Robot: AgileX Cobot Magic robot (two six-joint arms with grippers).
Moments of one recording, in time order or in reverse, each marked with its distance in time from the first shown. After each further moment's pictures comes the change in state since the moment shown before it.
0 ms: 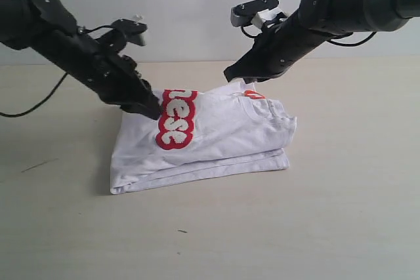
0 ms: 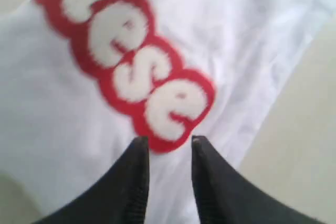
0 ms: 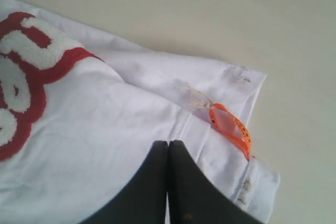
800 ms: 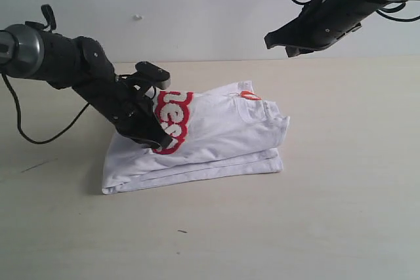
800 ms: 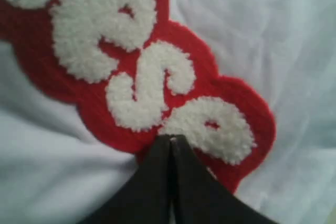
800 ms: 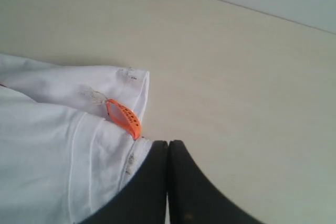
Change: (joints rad) left arm -0.051 0.193 -0.007 0.155 -0.165 -0.092; right arm -0.124 -0.106 0.000 -0.138 0.055 0.190
